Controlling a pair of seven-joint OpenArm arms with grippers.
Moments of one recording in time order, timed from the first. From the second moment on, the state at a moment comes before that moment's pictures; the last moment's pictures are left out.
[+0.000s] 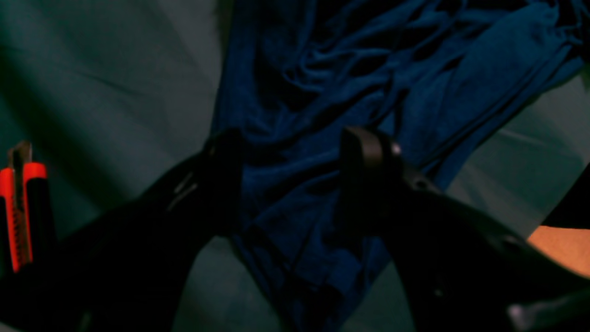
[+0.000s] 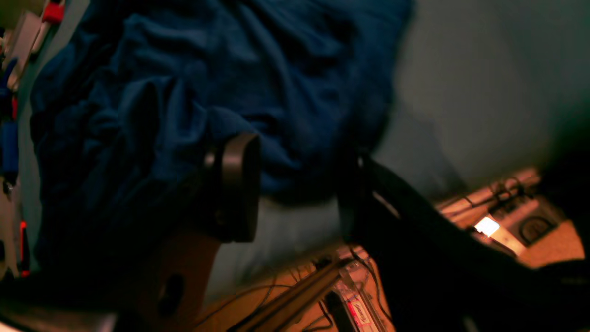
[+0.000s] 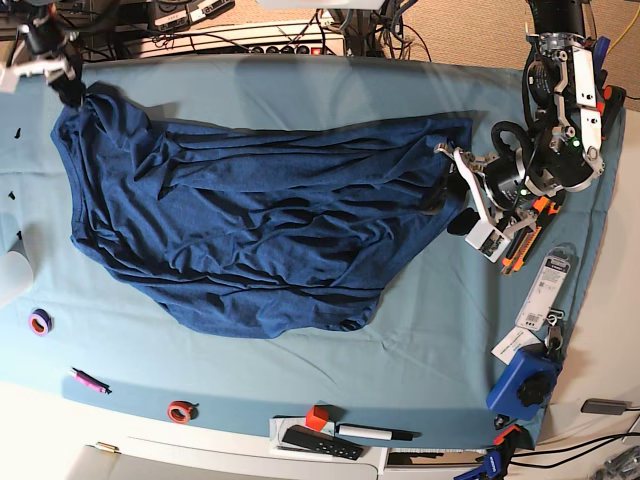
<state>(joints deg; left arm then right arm) 6.1 -16.6 -5.6 109.2 -38.0 -32.9 59.5 -21.5 6.9 75.4 93.6 61.9 35.5 -72.3</state>
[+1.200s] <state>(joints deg) 6.1 -17.0 -5.6 109.2 -37.2 -32.5 60.4 -14.1 6.5 75.7 78.8 60.1 37.7 -69.5</state>
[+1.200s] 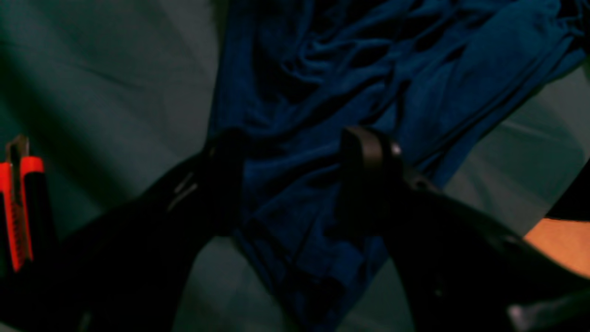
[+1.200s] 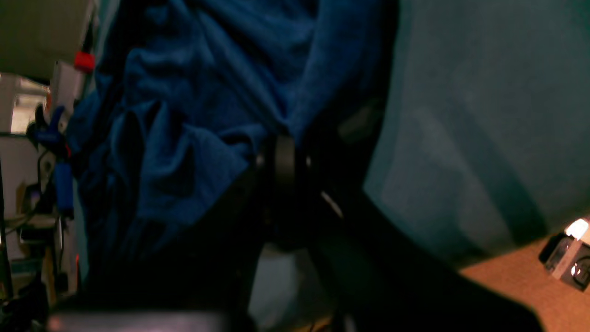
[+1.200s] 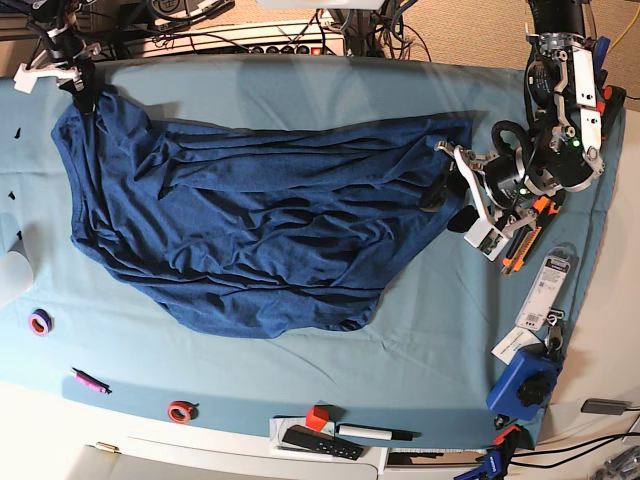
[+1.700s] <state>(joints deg) 15.0 -19.8 -20.0 102.7 -50.4 -30.1 64.4 -14.2 6.5 75.7 78.8 61.2 37.7 -70.5</state>
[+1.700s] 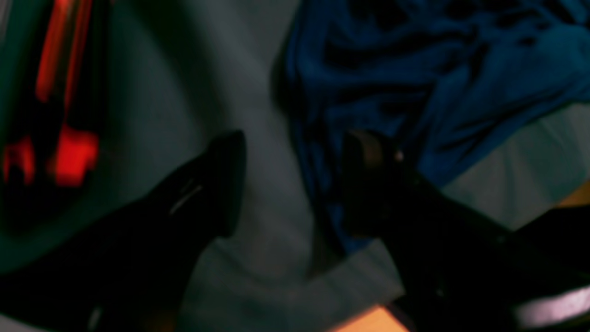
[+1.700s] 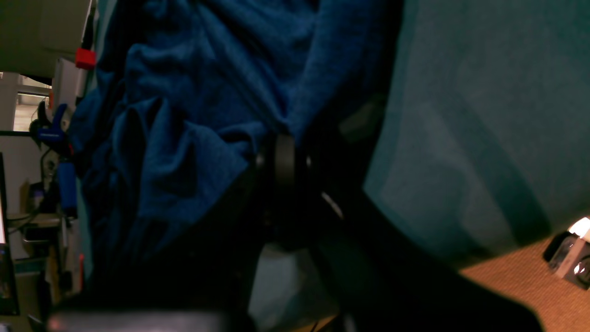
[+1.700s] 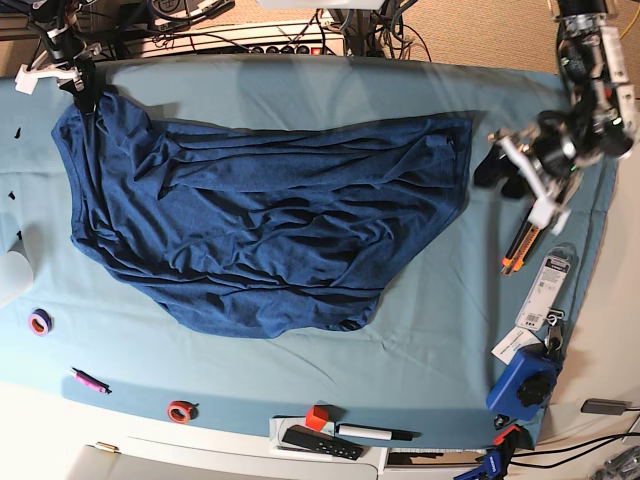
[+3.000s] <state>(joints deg) 17.7 -8.8 -17.2 94.7 -52.9 -32.7 64.4 -14.0 7.5 75.7 78.7 64.4 38.9 -77.5</state>
